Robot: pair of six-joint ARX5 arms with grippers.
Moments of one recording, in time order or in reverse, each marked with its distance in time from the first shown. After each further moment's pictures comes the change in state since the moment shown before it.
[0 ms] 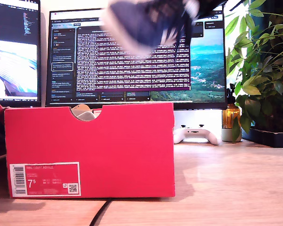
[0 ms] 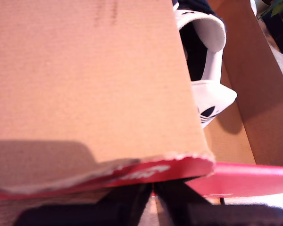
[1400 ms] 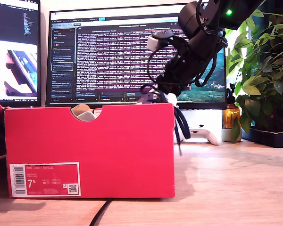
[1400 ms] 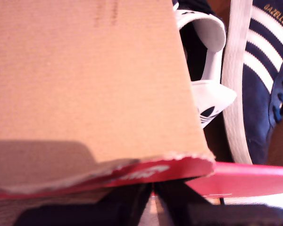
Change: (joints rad) left arm 0.000 0.000 0.000 0.000 0.000 0.000; right arm 0.096 0.309 0.000 -0.117 0.156 -0.245
